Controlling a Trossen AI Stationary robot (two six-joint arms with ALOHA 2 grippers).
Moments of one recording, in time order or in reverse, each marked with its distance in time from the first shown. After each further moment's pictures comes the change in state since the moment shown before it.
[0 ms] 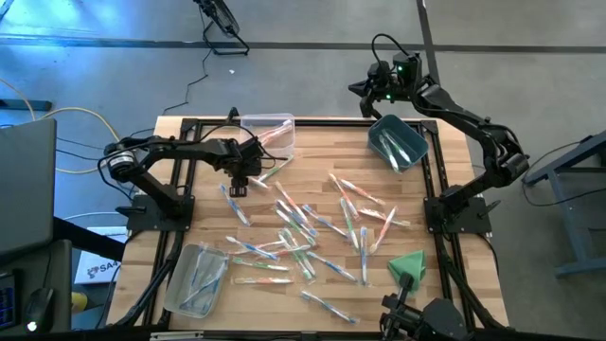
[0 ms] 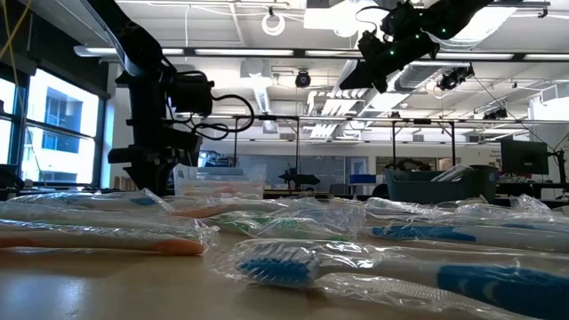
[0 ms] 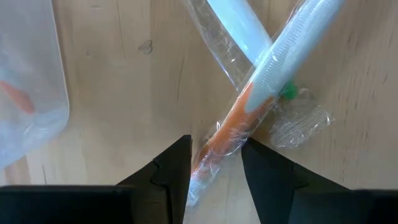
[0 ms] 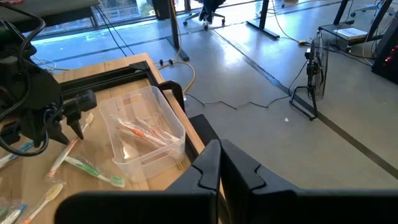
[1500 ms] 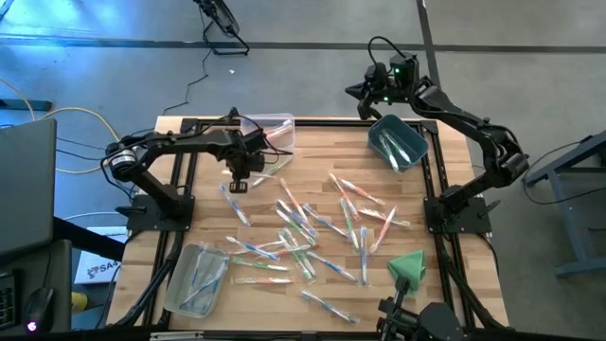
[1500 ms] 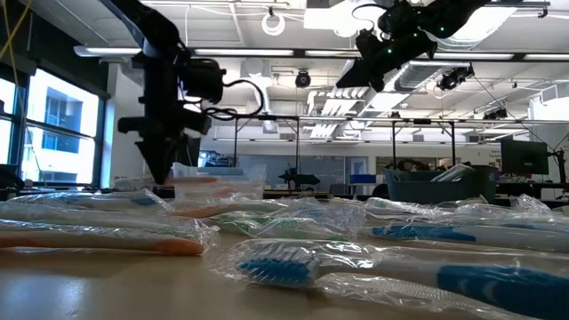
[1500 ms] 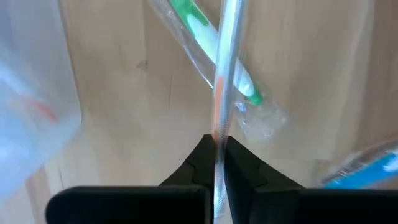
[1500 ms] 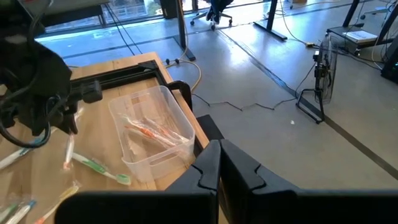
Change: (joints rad) left arm 0.000 0.005 0.191 -0.262 0.080 0.018; right arm 0.032 0.000 0.000 0.000 0.002 -0.007
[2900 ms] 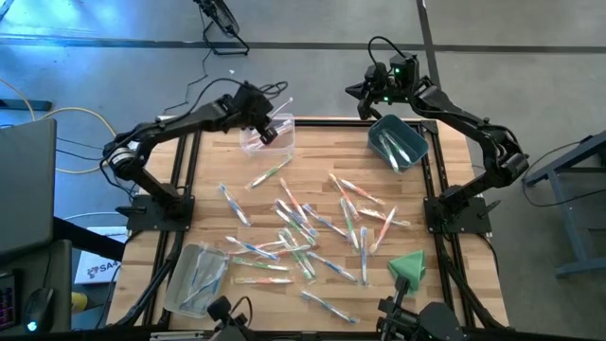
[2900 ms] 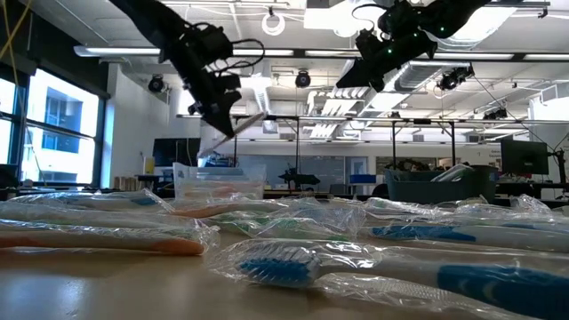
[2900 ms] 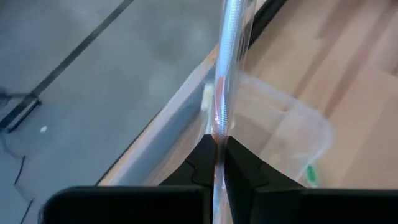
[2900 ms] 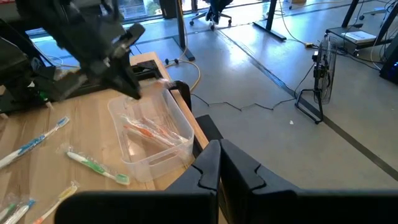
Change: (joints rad) left arm 0.198 -0.003 0.198 0.455 -0.086 -0.375; right arm -0.001 0.000 0.000 0.001 0.002 -0.002
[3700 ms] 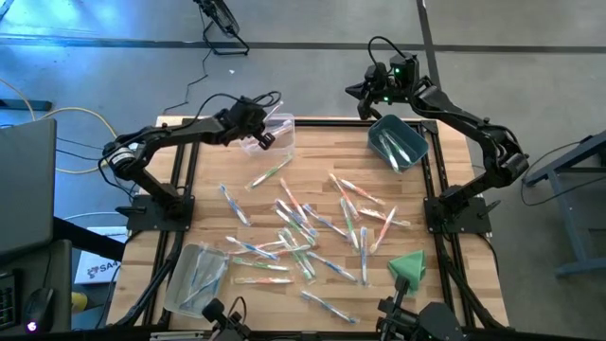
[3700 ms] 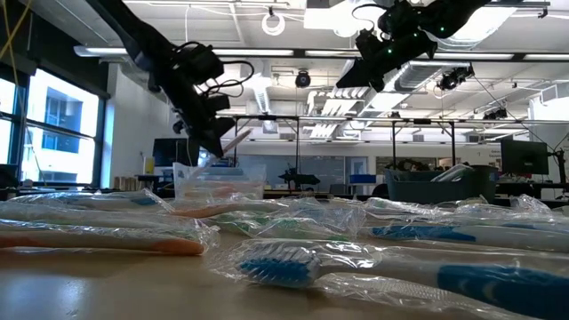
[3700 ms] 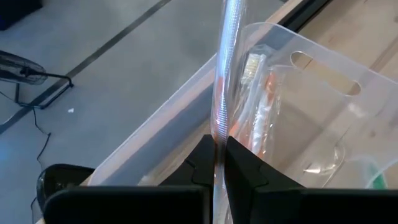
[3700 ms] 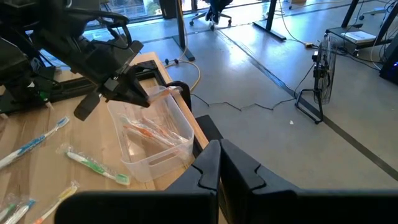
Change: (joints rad) left arm 0.006 0.001 -0.227 0.282 -0.131 -0.073; right arm 0.000 0.000 0.000 0.000 0.000 0.001
